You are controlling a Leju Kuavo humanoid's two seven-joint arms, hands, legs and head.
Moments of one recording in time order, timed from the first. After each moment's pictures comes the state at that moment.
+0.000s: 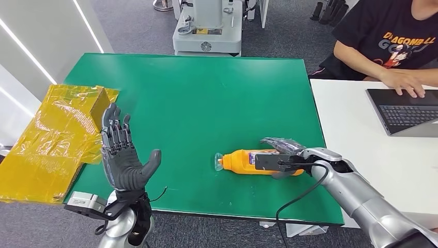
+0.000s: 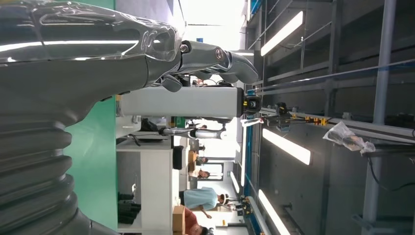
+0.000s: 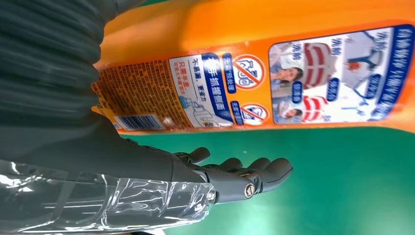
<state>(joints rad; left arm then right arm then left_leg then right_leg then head) -0.07 -0.16 -0.36 -1.48 0.02 0.34 -0.66 -0.75 -0.34 0.93 -0.81 0.45 0.37 -0.23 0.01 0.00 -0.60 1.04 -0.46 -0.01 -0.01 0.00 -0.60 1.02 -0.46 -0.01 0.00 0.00</state>
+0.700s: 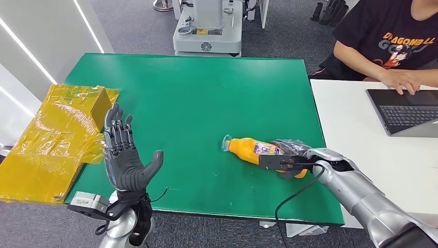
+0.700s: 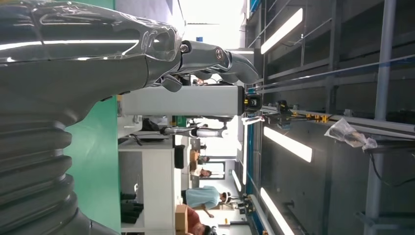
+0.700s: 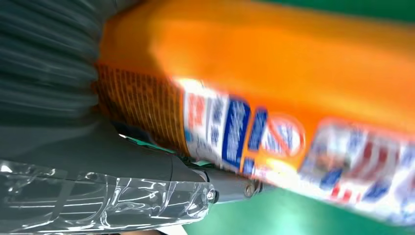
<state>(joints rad) -0.07 -0.16 -0.36 -1.47 0.00 0.34 -0.66 -0.79 -0.34 0.99 -0.68 0.48 0.33 -0.17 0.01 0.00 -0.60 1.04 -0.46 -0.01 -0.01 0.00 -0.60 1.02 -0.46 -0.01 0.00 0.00</state>
